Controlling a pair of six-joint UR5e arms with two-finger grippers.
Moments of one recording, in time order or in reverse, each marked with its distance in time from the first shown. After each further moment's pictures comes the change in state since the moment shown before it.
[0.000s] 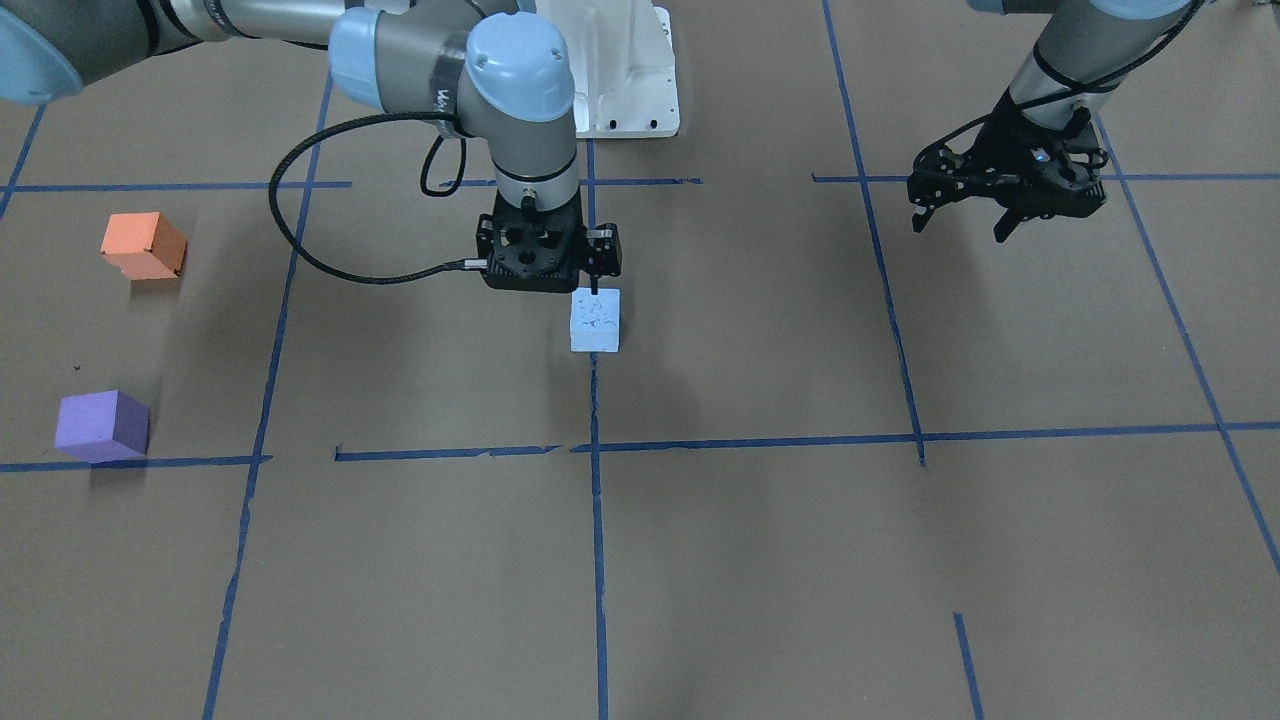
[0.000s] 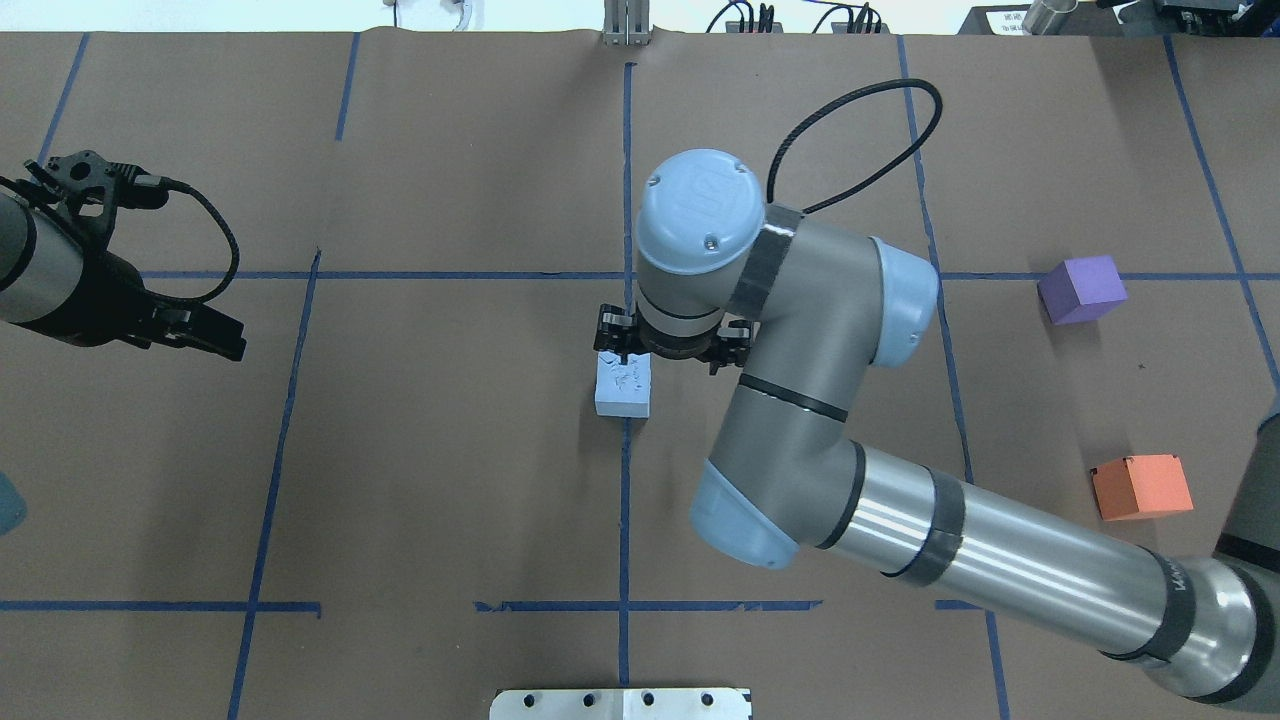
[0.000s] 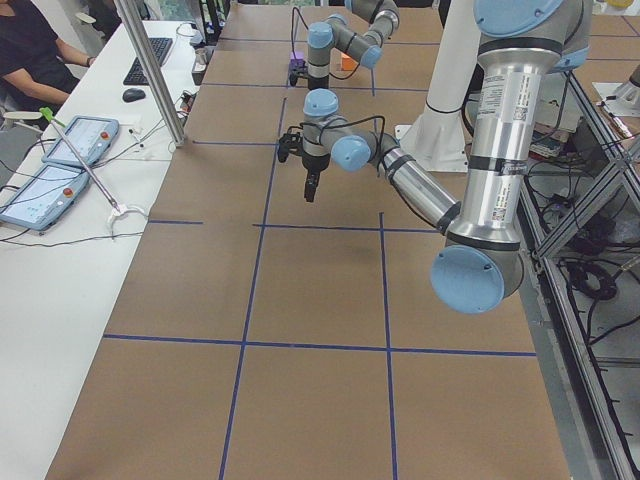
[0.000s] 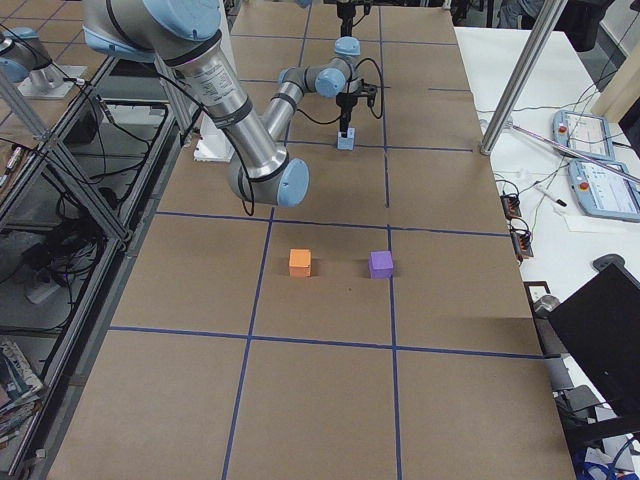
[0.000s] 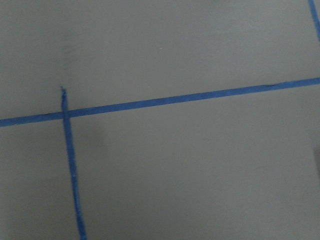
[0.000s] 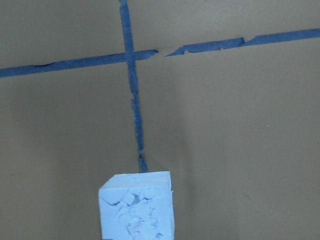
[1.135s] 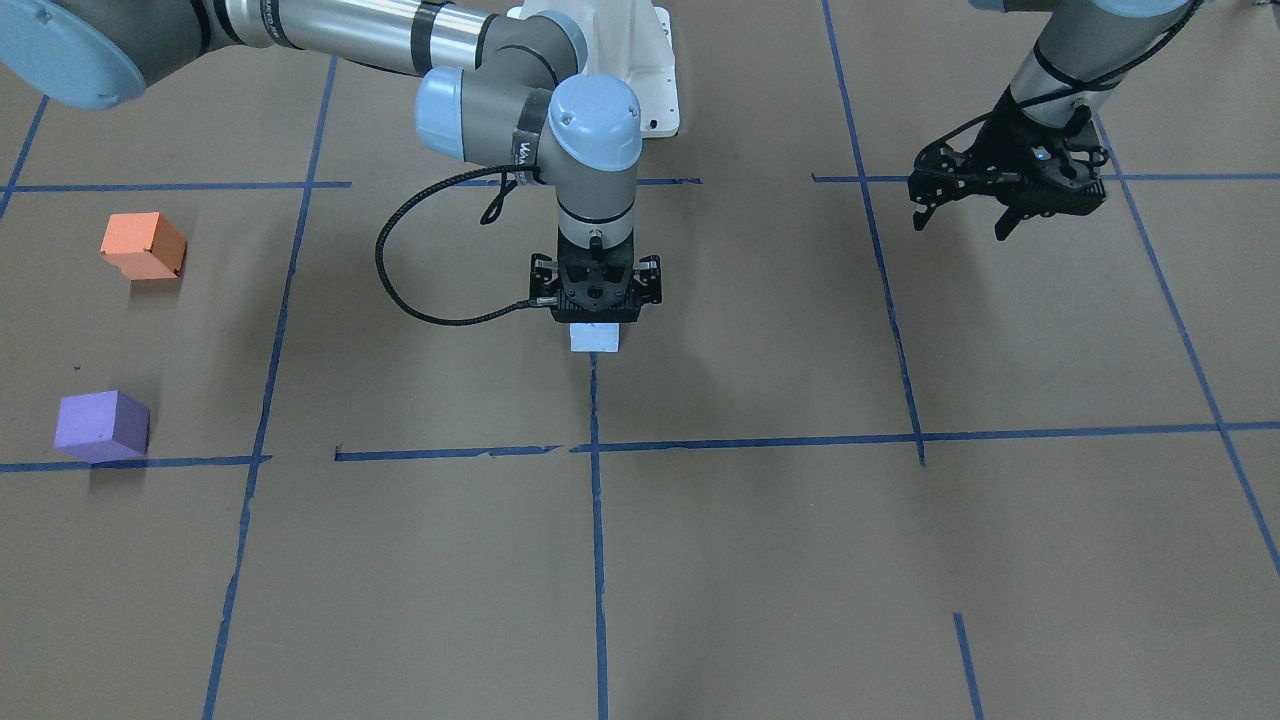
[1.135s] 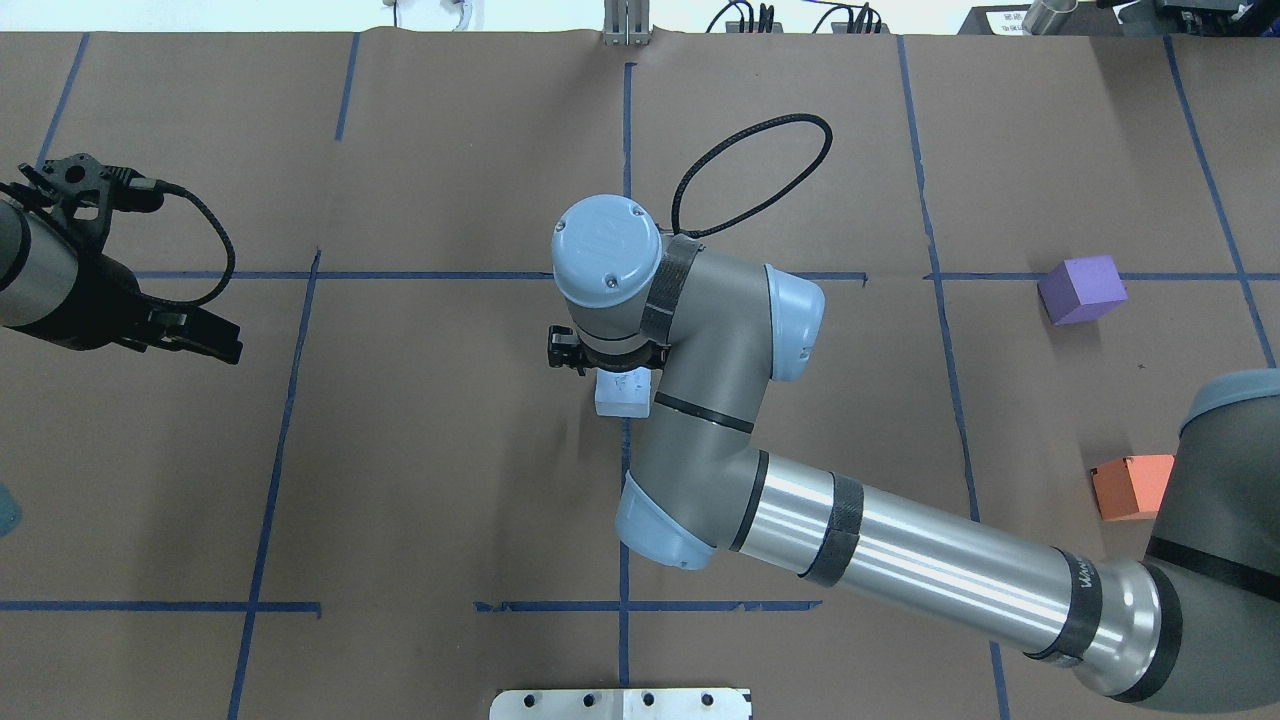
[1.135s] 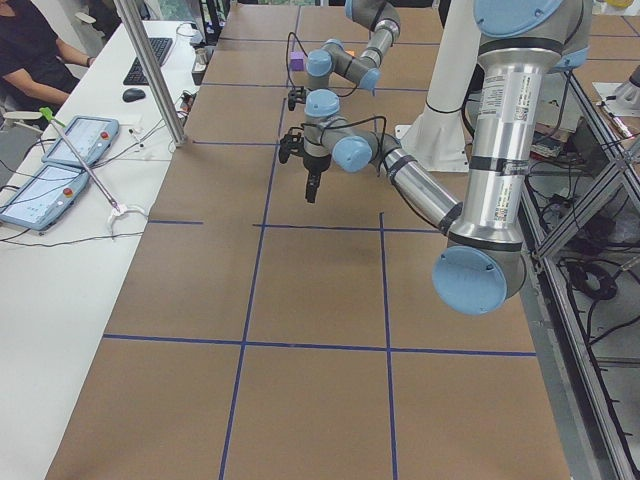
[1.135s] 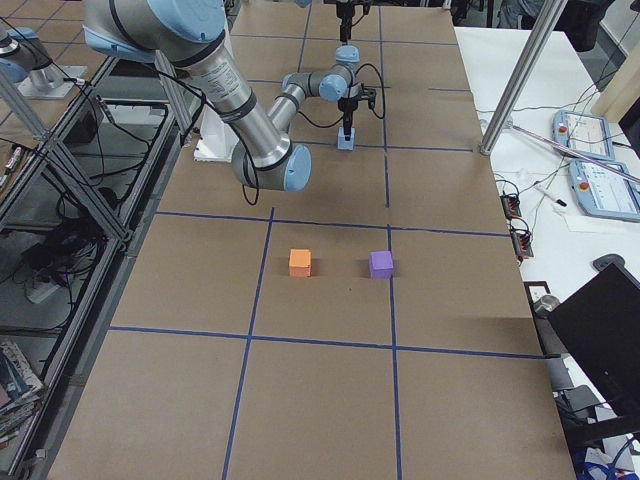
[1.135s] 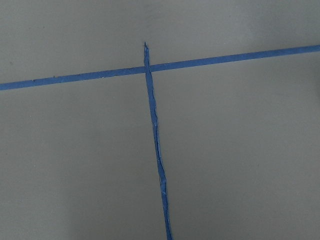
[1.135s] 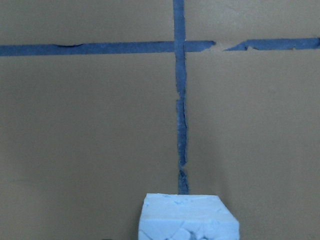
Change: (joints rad) left arm 0.003 0.001 -0.001 0.000 0.002 -0.003; right arm -0.048 0.063 -0.185 0.130 -0.072 -0.070
